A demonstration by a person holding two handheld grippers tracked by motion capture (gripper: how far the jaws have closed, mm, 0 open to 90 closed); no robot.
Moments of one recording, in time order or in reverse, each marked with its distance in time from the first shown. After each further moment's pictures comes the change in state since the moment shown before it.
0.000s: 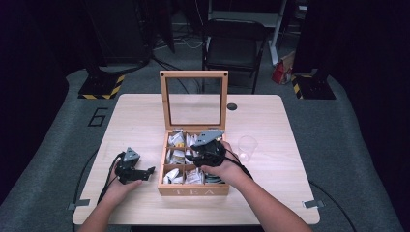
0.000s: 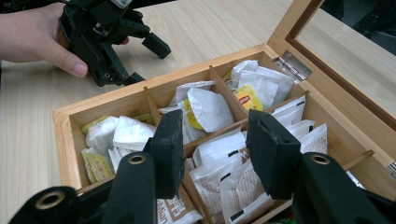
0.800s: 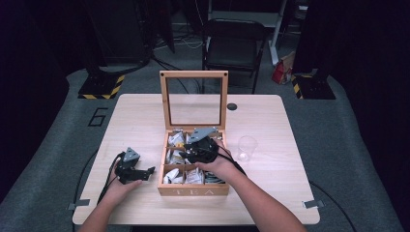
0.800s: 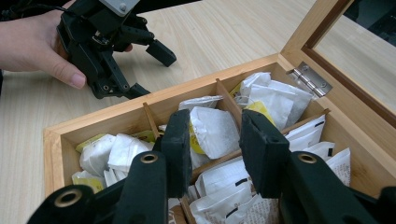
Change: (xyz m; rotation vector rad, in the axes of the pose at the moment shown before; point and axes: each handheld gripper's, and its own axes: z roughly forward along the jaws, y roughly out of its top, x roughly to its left) left arm 0.000 0.000 0.000 0.000 0.000 0.000; right arm -0.004 0.008 0.023 -0.001 0.048 -0.005
